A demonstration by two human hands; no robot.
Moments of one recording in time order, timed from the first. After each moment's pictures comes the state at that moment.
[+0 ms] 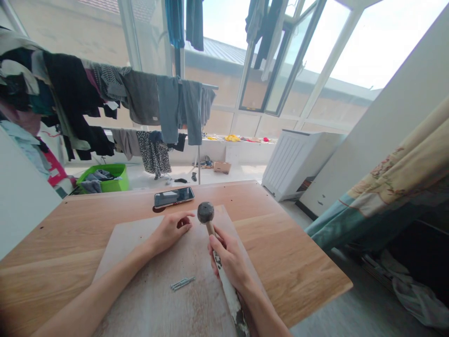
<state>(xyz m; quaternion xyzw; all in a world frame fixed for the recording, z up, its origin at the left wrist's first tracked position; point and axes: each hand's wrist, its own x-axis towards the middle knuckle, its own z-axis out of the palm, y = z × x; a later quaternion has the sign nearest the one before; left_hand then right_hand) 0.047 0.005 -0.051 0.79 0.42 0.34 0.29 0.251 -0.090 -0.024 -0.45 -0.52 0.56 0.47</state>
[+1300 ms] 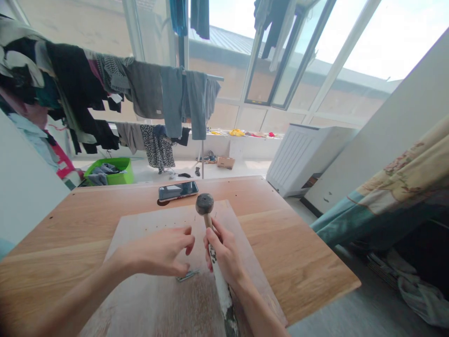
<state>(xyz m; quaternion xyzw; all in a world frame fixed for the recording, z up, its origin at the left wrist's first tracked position) 0.041 -0.055 0.019 0.91 0.35 0.00 0.20 0.227 -0.092 -0.029 -0.44 -0.49 0.56 0.50</state>
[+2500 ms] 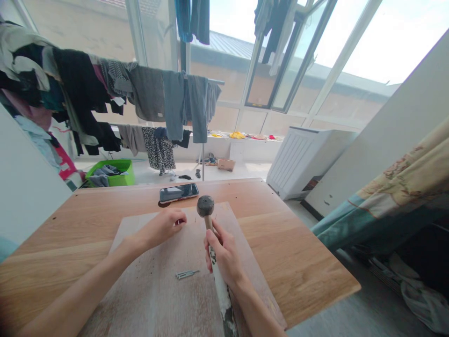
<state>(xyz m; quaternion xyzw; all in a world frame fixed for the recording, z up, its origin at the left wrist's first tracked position) 0.018 -0.001 -0.028 0.86 0.42 0.21 0.20 0.227 -0.090 -0.035 -0.44 -0.50 0.55 0.51</state>
